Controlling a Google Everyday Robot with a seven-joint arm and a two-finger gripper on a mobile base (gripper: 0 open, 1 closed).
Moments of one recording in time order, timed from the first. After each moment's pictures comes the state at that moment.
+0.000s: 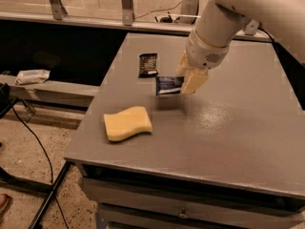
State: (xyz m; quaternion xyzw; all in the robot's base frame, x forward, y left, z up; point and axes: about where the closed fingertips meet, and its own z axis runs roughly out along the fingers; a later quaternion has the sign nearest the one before) arm 0.566 -0.101 0.876 -0.75 0.65 0.04 0.14
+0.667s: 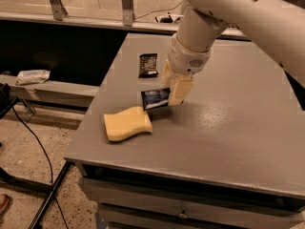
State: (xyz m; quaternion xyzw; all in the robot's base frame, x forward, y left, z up) arm 0.551 -0.054 0.865 -0.79 0.59 0.06 0.13
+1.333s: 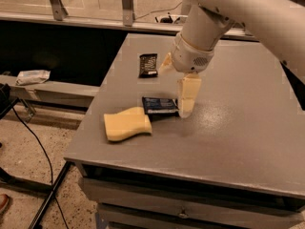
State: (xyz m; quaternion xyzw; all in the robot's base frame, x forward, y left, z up) arm 0.547 -0.057 0.867 -0.79 0.59 0.09 0.13
